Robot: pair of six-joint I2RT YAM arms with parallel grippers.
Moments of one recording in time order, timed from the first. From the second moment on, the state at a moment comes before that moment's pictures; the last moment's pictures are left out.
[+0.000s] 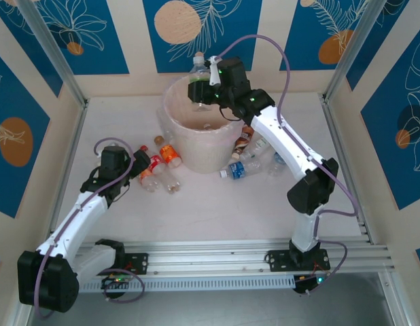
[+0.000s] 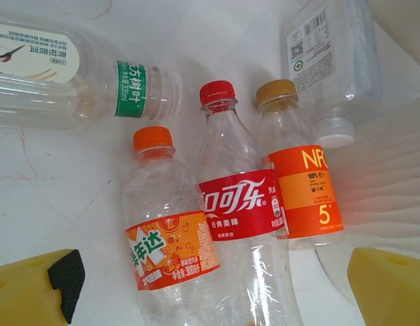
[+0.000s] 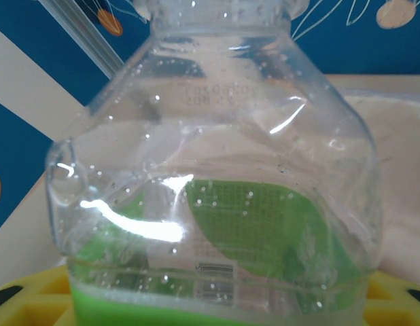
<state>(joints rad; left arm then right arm) -0.18 1.01 0.68 -0.41 -0.08 -0.75 0.59 1.90 2.06 -0.60 -0.13 0.39</state>
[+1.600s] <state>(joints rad) -0.18 1.05 0.68 -0.44 -0.04 -0.70 0.60 2.02 2.13 -0.61 -0.34 0.56</state>
